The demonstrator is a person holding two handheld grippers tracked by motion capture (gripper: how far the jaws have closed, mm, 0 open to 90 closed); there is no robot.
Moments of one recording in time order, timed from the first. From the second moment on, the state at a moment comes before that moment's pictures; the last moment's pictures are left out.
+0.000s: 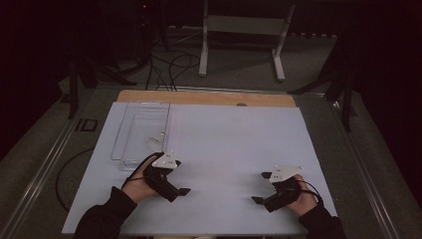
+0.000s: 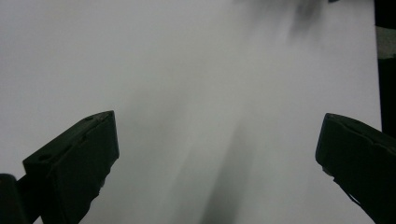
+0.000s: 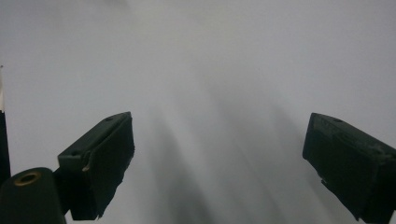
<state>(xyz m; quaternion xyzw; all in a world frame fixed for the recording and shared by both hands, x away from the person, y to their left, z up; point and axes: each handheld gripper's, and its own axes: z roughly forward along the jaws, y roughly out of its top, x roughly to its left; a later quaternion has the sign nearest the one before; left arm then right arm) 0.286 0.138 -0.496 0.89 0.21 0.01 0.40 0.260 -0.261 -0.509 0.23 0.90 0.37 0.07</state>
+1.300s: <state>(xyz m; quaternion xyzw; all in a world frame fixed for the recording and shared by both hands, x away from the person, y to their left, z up) 0.254 0.192 -0.521 0.85 0.35 0.10 0.38 0.260 -0.263 -0.510 0.24 0.89 0.37 0.06</state>
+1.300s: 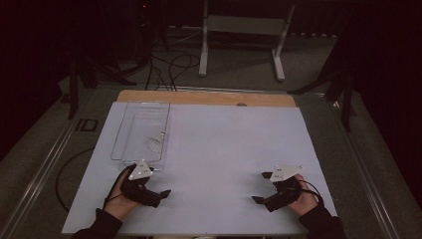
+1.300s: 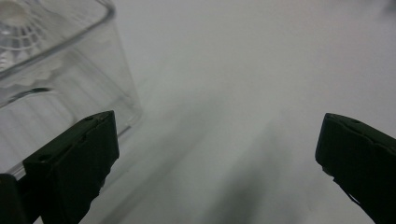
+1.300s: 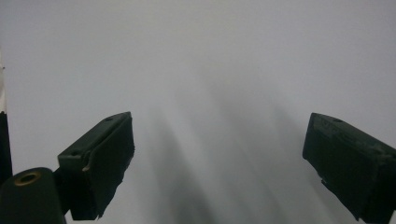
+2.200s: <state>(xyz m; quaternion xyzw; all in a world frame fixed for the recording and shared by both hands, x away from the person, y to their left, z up) 0.250 0.191 -0.527 0.84 0.36 0.14 0.39 0.261 -0.263 -0.514 0.24 0.89 0.37 0.06</state>
